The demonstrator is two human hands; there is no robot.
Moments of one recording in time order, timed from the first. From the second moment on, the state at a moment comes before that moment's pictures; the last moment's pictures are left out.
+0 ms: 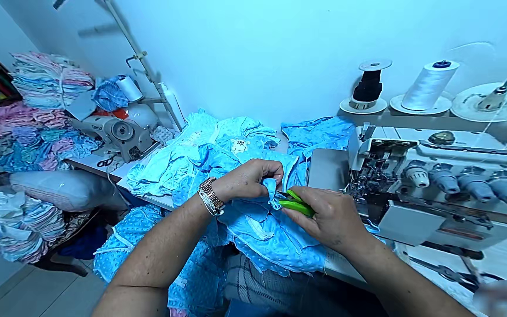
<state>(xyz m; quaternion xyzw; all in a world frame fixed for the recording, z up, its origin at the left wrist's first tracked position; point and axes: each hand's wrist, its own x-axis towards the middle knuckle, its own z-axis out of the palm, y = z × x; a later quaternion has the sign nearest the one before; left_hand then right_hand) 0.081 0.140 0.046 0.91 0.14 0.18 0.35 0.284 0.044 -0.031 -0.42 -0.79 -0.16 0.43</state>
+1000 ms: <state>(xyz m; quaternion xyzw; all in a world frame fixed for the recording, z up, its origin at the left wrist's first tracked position) 0.090 0.133 0.023 0.92 0.04 0.24 0.32 0.277 0.034 -0.034 -0.38 -0.76 -0.12 0.51</state>
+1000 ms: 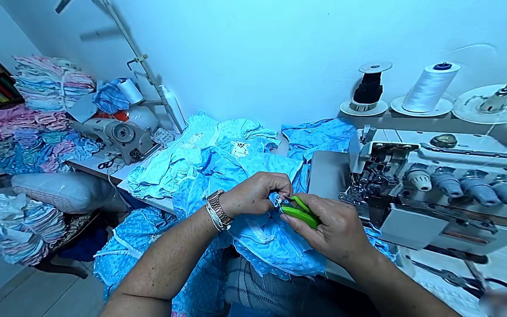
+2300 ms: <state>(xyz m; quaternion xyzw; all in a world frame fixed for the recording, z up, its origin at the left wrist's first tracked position) 0.000 0.177 0.113 0.91 0.26 0.29 0.12 0.339 0.023 -0.042 -0.57 -0.66 -0.07 0.48</state>
